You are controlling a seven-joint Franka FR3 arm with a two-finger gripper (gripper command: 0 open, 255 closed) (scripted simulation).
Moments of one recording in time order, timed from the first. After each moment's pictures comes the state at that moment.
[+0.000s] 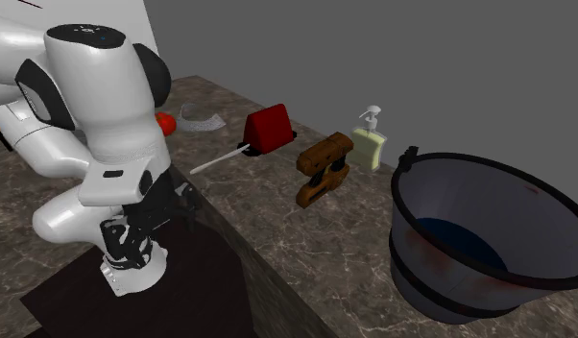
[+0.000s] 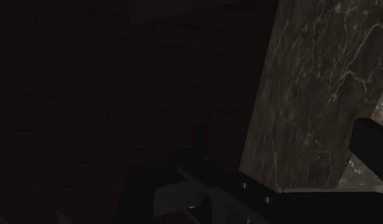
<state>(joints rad) -0.02 -0.76 -0.01 -2.43 -0.07 1.70 0.11</state>
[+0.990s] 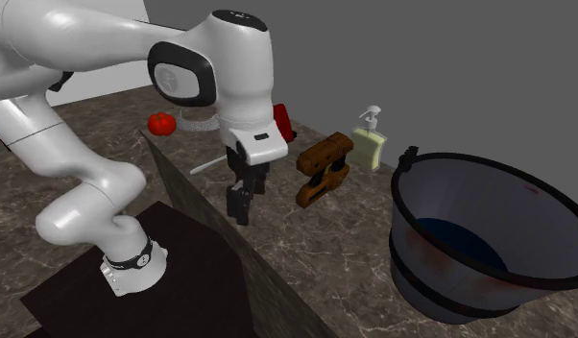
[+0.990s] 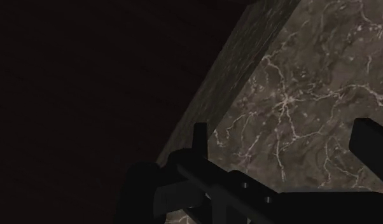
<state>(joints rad) 0.15 -0.40 0.12 -2.14 0.02 1.70 0.00</state>
